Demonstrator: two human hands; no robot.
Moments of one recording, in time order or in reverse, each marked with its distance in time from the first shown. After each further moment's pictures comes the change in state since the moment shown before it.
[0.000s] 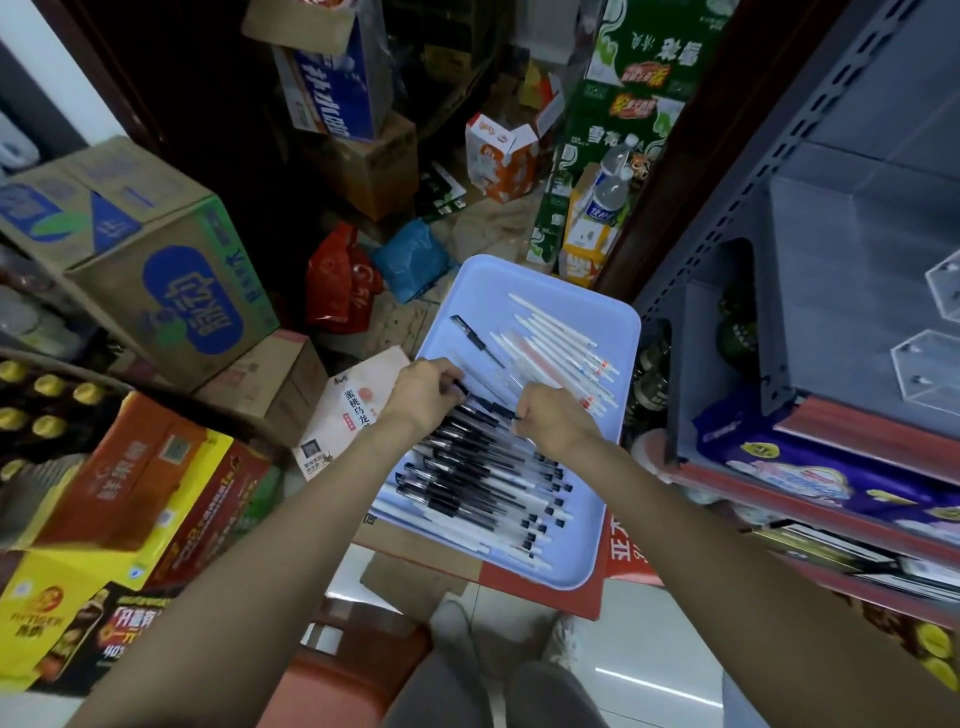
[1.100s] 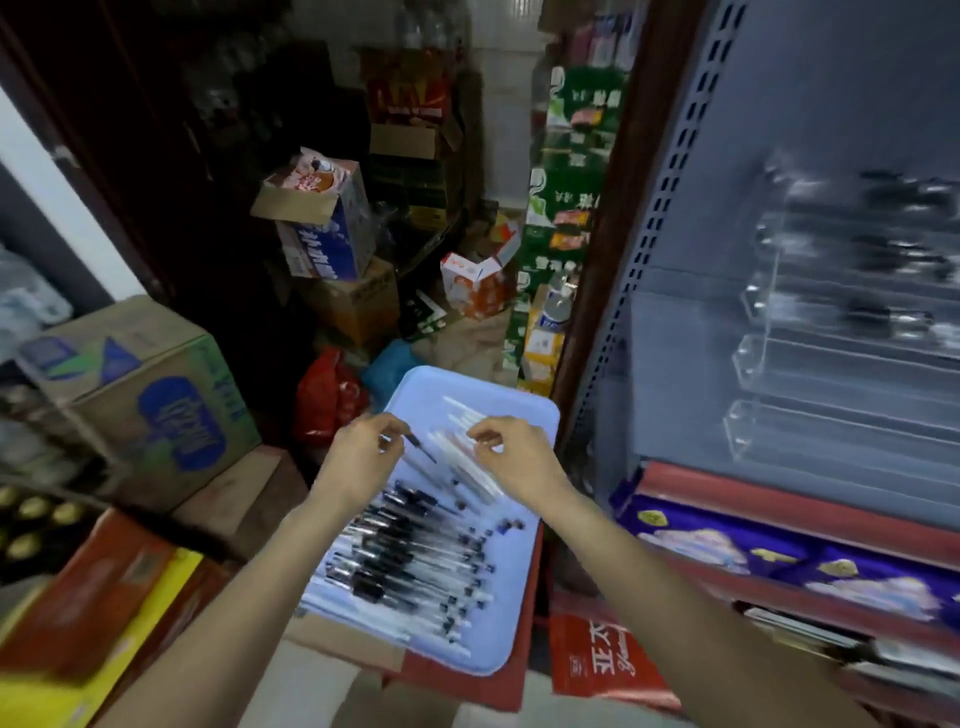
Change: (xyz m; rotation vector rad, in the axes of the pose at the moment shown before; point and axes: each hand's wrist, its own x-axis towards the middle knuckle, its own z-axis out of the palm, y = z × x) left_hand -0.048 0.086 -0.031 0.105 0.233 0.139; right_hand -0.062 0.021 -0.086 0.317 0.241 -0.287
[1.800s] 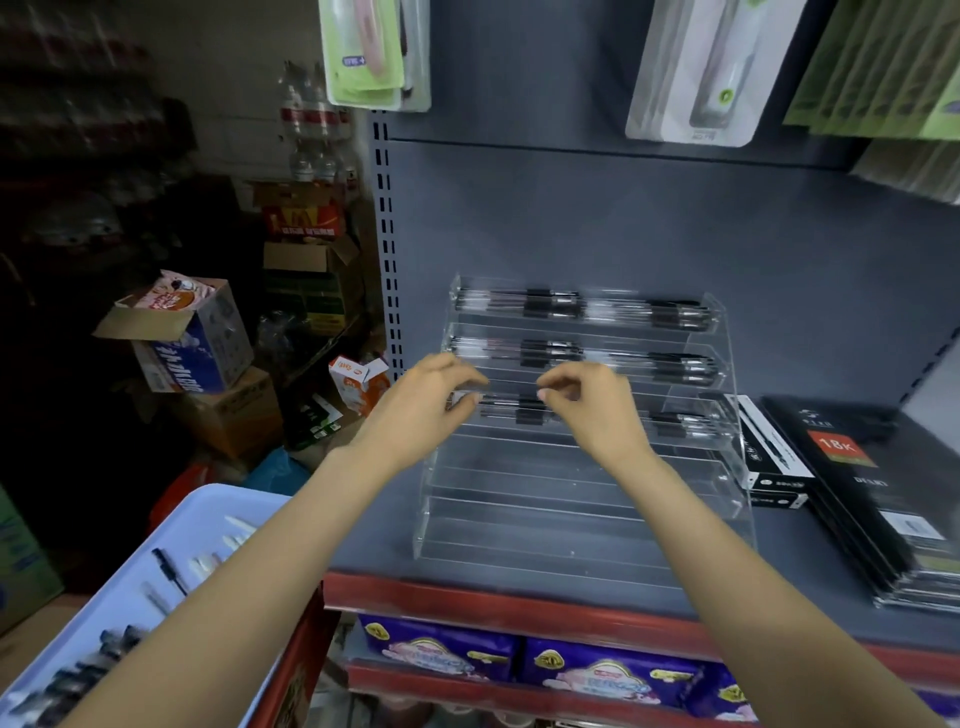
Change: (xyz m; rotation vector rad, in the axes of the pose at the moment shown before) left_hand 0.050 0.363 0.090 0.106 0.135 0.713; right_hand -0.080 0.155 -0.329 -0.085 0.620 -0.096
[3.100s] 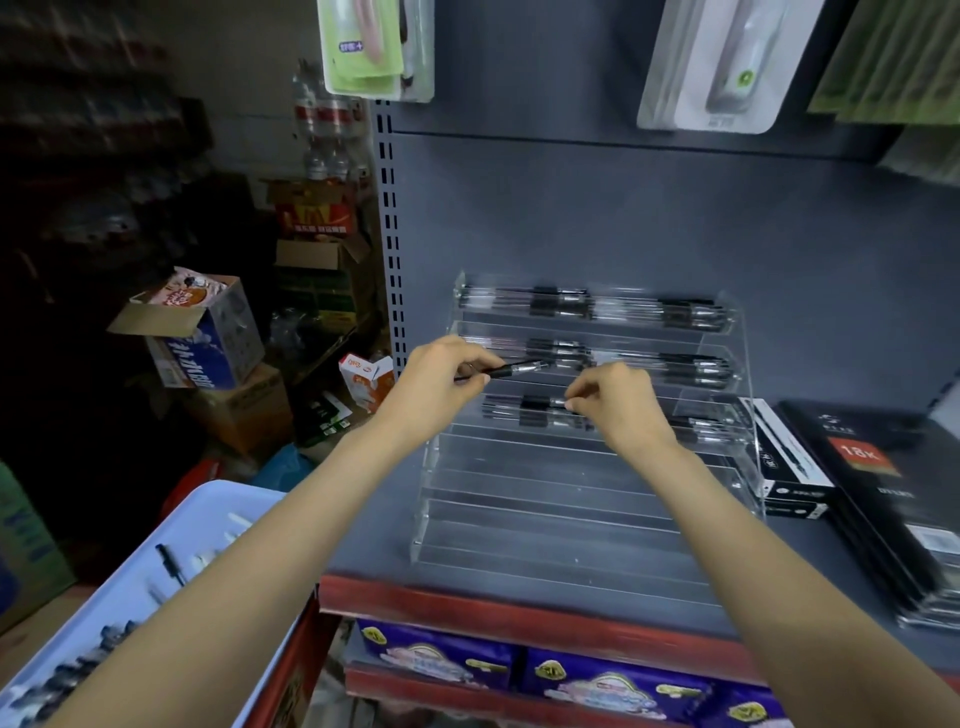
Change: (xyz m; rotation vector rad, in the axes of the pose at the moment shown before) left_hand 0.019 0.010 -0.002 -0.182 0.081 -0.116; right_hand 0.018 0.025 -0.008 -0.210 -0.088 0.014
